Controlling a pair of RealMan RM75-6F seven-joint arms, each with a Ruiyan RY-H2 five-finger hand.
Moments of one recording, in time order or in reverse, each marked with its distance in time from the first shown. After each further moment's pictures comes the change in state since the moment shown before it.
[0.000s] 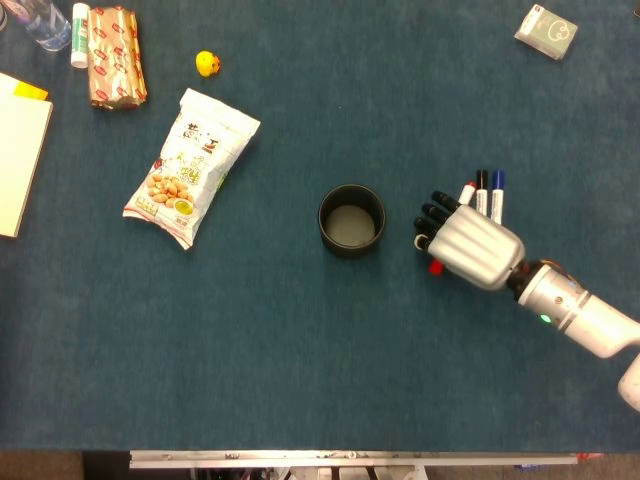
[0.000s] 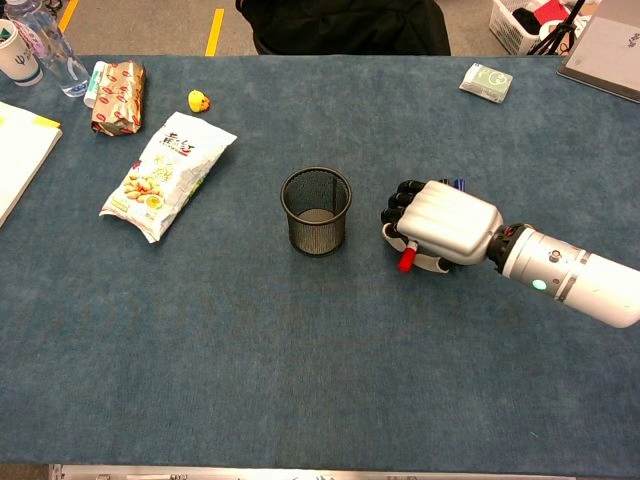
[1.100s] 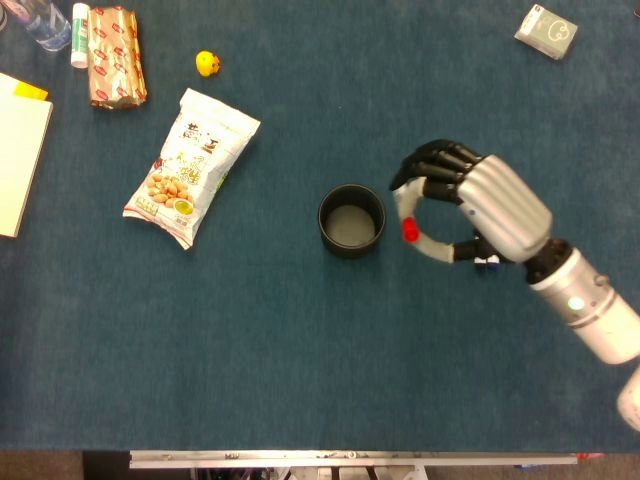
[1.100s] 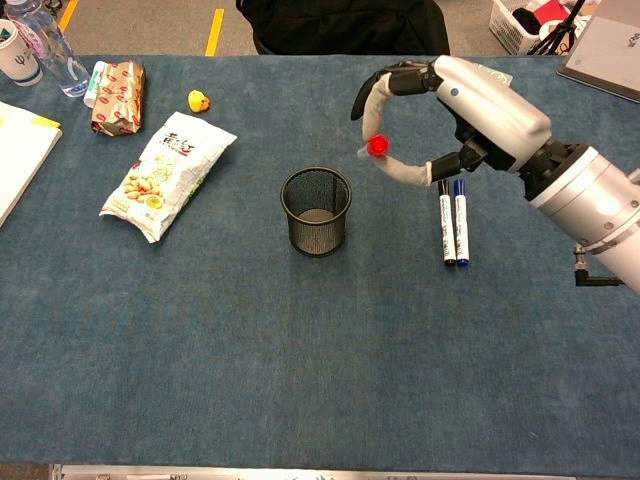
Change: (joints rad) left arm 0.002 0.025 0.002 -0.054 0.014 0.010 0.036; right arm -0.011 0.182 0.156 -0.477 0.106 0.209 0.559
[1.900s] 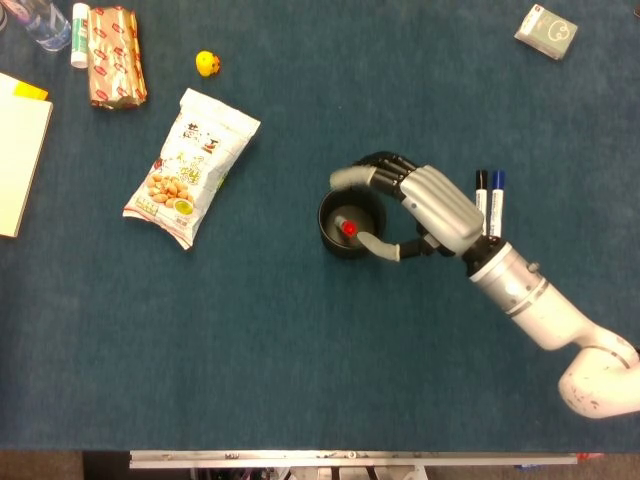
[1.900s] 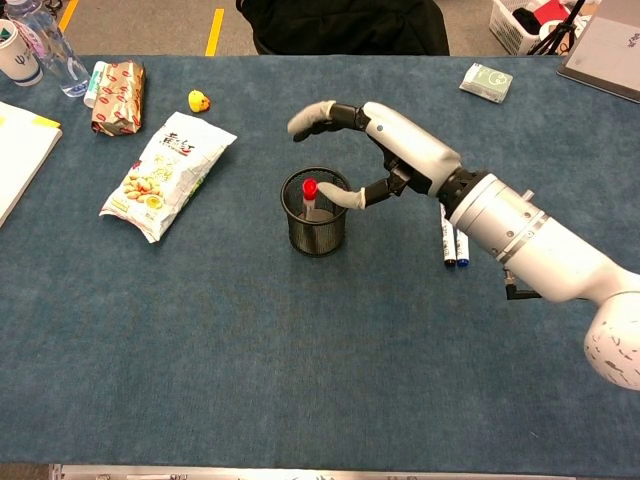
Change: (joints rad) left arm 0.006 -0.001 0.003 0.009 -0.017 -0.013 -0.007; right arm 0.065 -0.198 0.030 0.187 0.087 -0.132 0.145
